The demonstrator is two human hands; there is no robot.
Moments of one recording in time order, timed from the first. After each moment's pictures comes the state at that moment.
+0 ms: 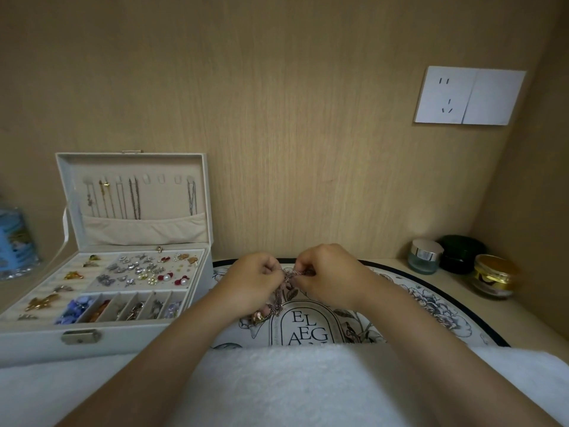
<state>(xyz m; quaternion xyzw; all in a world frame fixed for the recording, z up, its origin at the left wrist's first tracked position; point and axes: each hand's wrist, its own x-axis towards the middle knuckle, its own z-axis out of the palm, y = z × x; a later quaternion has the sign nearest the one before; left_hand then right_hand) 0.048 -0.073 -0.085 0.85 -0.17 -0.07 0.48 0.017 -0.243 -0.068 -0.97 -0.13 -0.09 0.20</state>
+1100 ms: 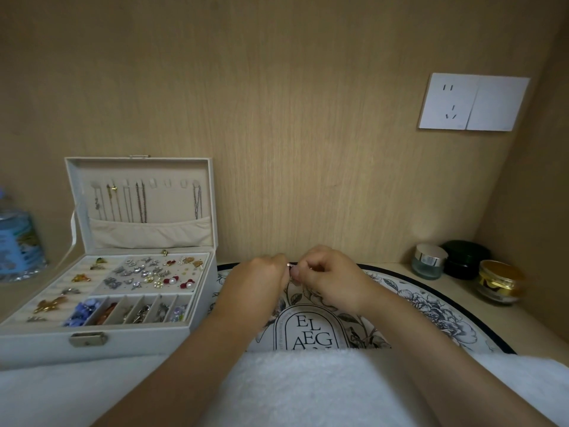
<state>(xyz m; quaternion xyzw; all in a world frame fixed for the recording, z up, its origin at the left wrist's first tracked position) 0.051 -0.079 -0.090 0.91 -0.29 0.25 0.13 0.015 -0.241 -0.072 -0.89 -0.07 -0.07 0.44</state>
